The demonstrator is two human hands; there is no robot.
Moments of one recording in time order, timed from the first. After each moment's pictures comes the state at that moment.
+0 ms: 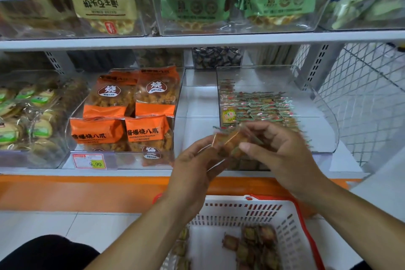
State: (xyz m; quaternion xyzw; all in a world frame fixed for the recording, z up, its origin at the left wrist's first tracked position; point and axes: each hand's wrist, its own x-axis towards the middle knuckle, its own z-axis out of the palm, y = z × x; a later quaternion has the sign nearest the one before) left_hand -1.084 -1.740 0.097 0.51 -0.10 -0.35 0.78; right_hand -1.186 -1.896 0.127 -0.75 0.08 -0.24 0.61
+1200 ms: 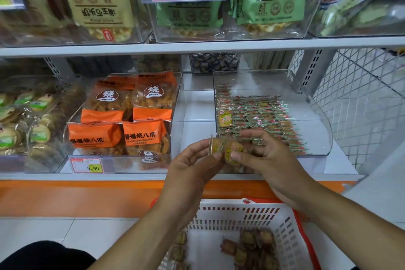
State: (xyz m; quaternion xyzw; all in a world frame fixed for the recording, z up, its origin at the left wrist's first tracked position) left_hand -1.094 -1.734 0.104 0.48 -0.11 -0.32 0.81; right_hand -1.181 -1.899 0.107 -0.64 0.16 -0.14 0.74
